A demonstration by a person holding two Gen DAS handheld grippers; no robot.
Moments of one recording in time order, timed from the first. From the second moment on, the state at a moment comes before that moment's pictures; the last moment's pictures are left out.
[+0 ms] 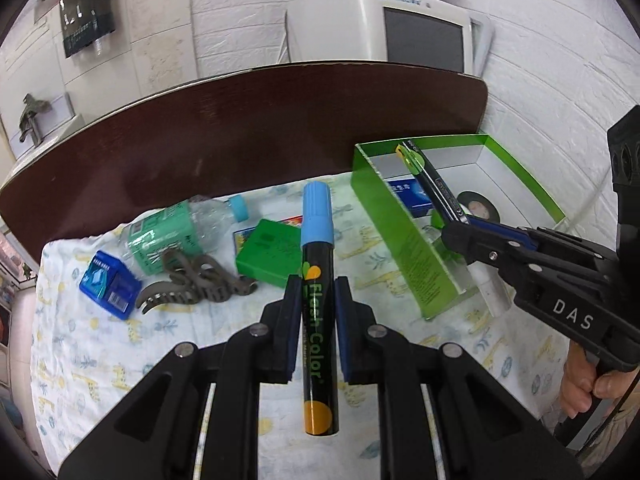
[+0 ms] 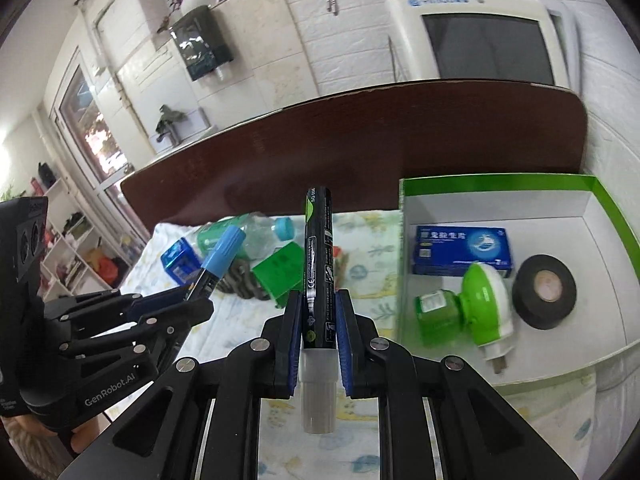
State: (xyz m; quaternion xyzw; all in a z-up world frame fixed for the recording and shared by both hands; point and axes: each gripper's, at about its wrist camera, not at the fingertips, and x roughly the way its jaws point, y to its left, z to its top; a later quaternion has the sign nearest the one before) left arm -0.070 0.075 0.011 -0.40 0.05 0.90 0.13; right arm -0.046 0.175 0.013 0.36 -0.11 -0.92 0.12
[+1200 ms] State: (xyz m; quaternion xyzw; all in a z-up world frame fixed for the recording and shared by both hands) left arm -0.182 0.273 -0.007 -0.46 0.08 0.85 0.24; right arm -0.066 0.362 -0.017 0.35 -0.21 -0.91 -0.09
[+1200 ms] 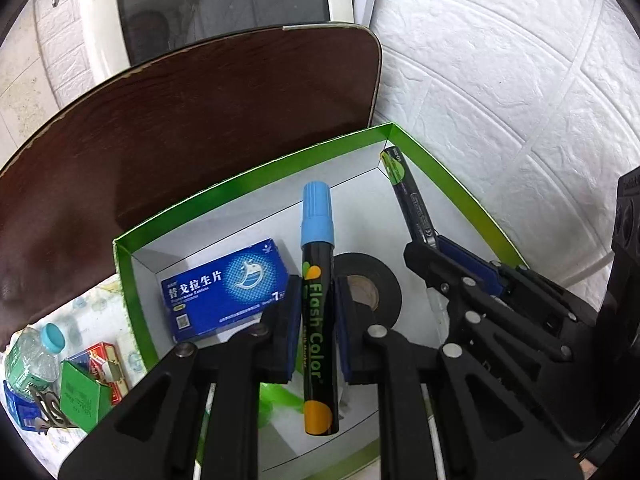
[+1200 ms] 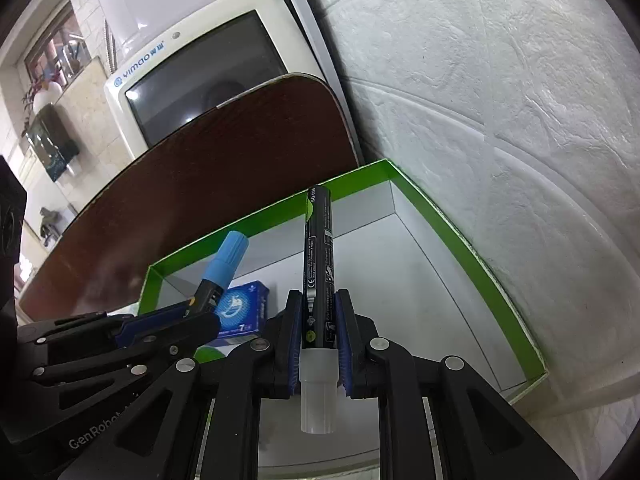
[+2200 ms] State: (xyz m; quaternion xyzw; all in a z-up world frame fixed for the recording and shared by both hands) left arm -0.164 0.207 0.019 -0.43 0.05 0.88 0.21; right arm -0.046 0.359 -0.004 0.35 -0.20 -0.91 -0.13
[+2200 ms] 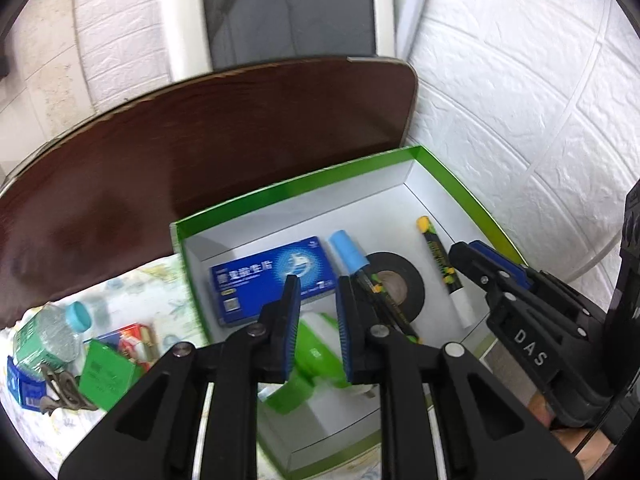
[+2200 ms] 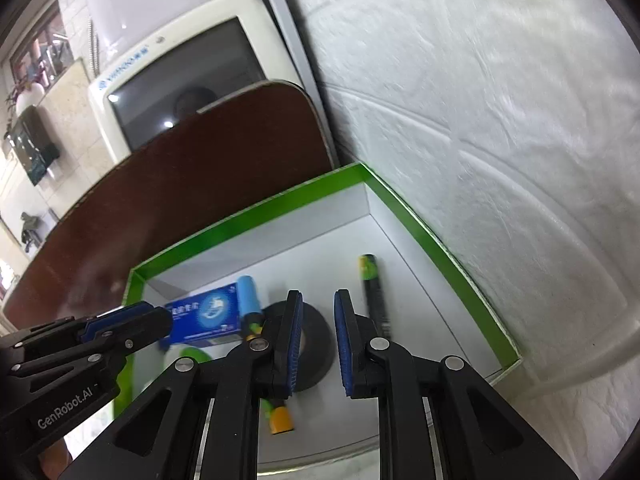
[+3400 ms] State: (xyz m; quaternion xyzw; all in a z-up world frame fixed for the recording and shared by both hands) left arm -0.108 -0.070 -0.064 -0.42 -0.02 0.91 0.04; right arm -0.105 0.038 -0.060 0.44 0.01 -0.87 0.19
